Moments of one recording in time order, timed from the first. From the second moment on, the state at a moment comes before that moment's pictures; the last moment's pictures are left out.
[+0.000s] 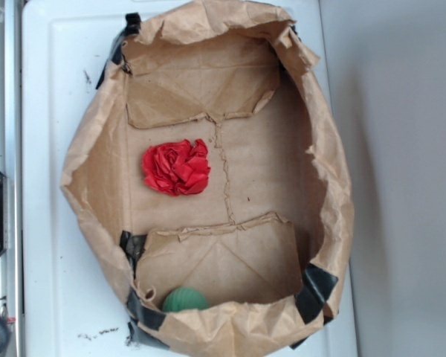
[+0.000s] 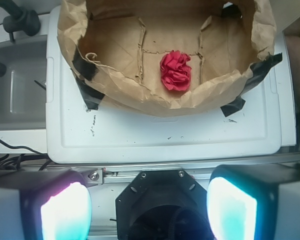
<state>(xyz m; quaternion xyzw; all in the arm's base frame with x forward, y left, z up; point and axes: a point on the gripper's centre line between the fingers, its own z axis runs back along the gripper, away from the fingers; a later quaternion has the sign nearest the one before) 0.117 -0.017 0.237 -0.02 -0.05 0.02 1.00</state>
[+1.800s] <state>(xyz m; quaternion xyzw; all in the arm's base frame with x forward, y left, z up) 0.176 0.025 0.135 -0.06 -0.06 -0.08 0.99</state>
